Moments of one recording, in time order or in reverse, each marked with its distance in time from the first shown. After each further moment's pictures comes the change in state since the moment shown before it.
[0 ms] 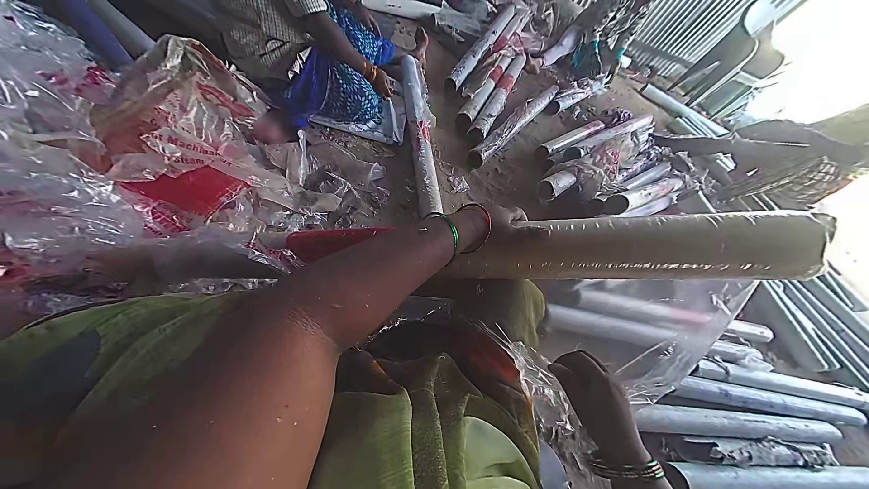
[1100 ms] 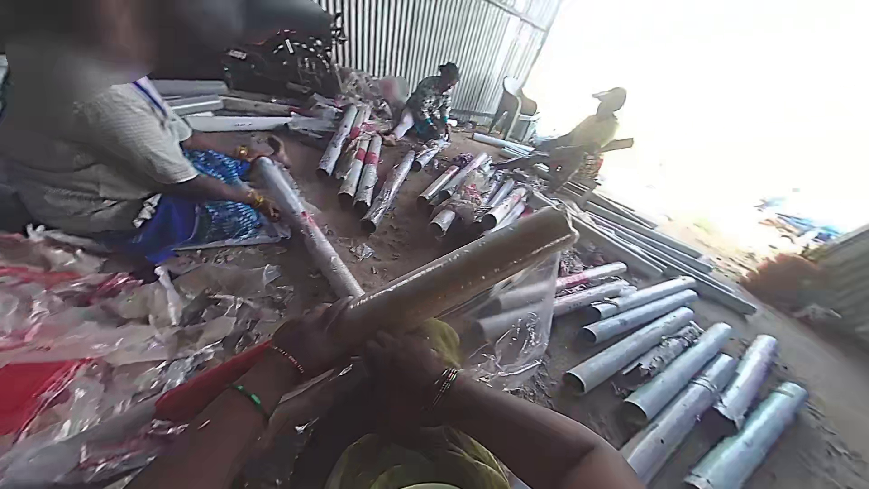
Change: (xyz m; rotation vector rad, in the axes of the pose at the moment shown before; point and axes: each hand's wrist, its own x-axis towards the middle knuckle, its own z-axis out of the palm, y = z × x) left_hand -0.077 -0.086 0.021 0.405 0.262 -0.027; right_hand 0.106 -0.115 0.037 -0.197 -0.337 -0.286
